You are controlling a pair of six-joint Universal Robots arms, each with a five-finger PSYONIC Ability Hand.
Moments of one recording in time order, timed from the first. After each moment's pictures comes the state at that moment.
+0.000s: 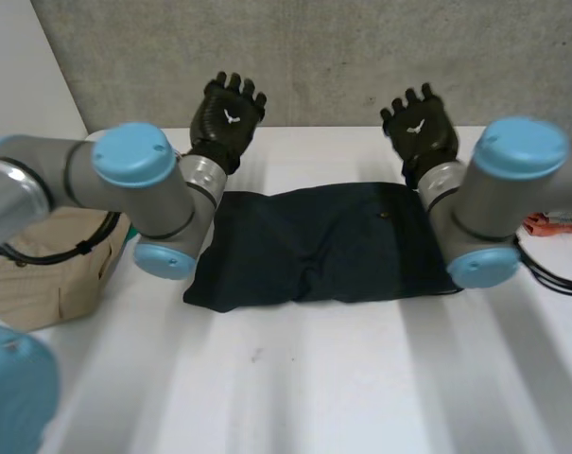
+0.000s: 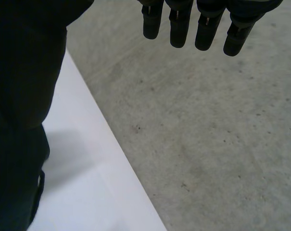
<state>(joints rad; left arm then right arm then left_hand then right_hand) 4.18 -2.41 -0.87 3.46 -1.55 3.85 1.98 -0.86 1.05 -0.26 1.56 2.46 0.20 0.21 0.21 0.20 0.05 0.22 0.21 0.21 0.21 0.05</state>
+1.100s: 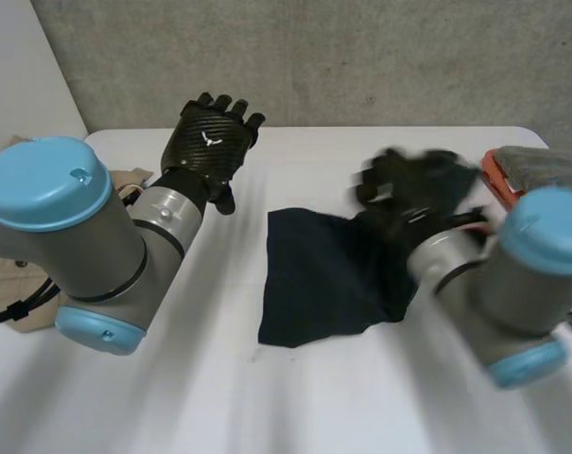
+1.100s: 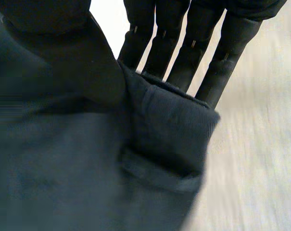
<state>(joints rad) 4.15 -1.97 -1.42 3.48 -1.55 3.66 2.06 -1.14 1.61 -0.47 1.33 2.04 0.20 0.21 0.21 0.20 0.05 1.05 1.16 1.19 1.20 1.00</state>
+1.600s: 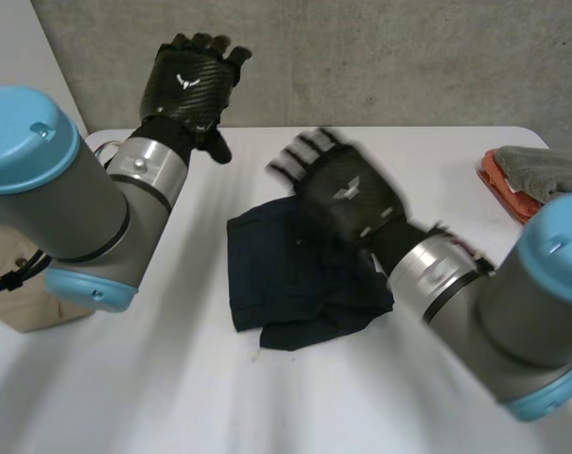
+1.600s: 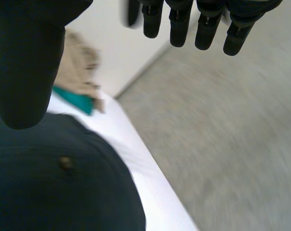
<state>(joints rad) 4.18 -1.96 -1.30 3.50 -1.55 3.48 2.09 -1.31 1.66 -0.43 1.21 2.73 0.20 0.21 0.21 0.20 0.05 0.22 0.21 0.21 0.20 0.05</state>
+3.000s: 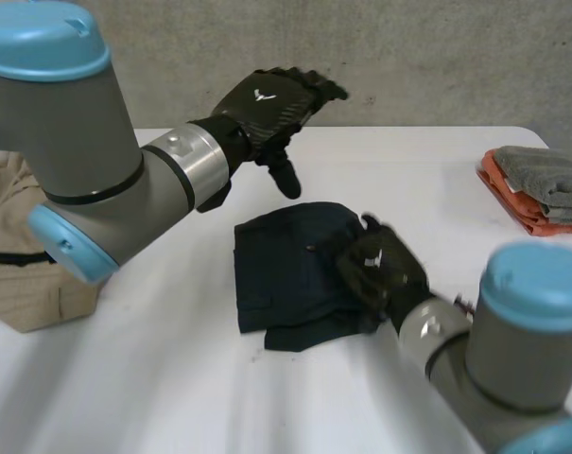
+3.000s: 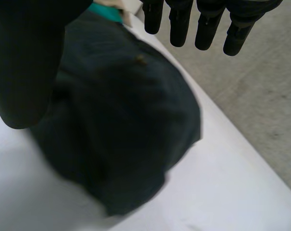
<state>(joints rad) 4.14 -2.09 -0.92 3.00 -1.18 3.33 2.14 -1.23 1.82 -0.33 1.43 2.64 0.18 0.20 0.21 0.20 0.05 0.18 0.21 0.21 0.20 0.05</state>
